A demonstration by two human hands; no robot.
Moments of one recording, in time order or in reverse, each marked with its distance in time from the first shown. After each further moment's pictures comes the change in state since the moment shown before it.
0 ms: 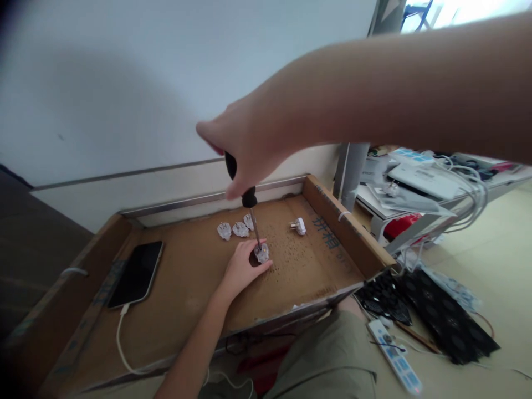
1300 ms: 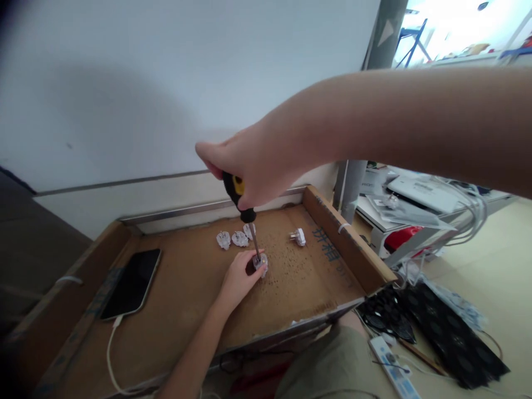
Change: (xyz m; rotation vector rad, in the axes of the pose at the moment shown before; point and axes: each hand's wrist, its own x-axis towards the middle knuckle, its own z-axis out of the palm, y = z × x) left_hand 0.001 -0.004 0.002 -0.043 0.068 -0.028; right_hand -0.008 0.009 0.008 0.152 -0.034 -0.184
